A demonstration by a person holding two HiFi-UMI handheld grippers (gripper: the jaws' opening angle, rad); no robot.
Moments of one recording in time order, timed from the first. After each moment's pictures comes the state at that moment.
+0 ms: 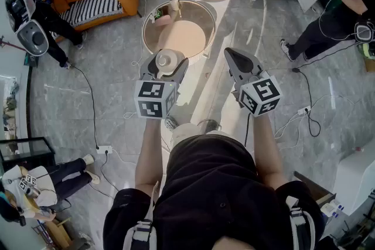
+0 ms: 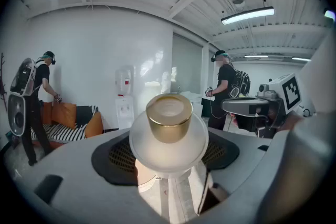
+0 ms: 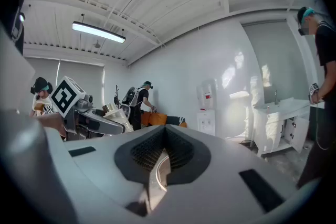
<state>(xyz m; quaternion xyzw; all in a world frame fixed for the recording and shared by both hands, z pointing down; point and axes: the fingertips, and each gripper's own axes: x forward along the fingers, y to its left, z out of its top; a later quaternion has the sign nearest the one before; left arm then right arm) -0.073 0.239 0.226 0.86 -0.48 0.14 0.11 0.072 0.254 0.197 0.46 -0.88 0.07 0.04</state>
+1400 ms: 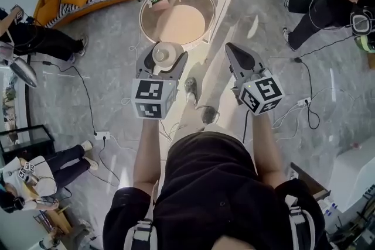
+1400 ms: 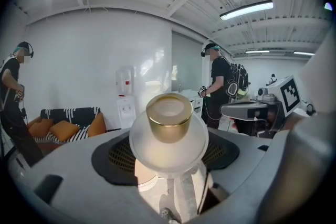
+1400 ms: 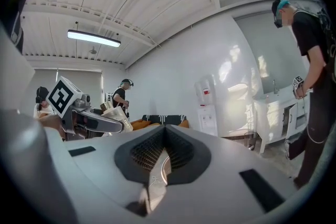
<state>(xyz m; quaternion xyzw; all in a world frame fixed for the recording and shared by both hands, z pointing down) -0.056 0.248 0.224 0.85 -0.49 0.16 0.11 0.087 0.257 0.218 0.46 -0.88 0.11 0.02</state>
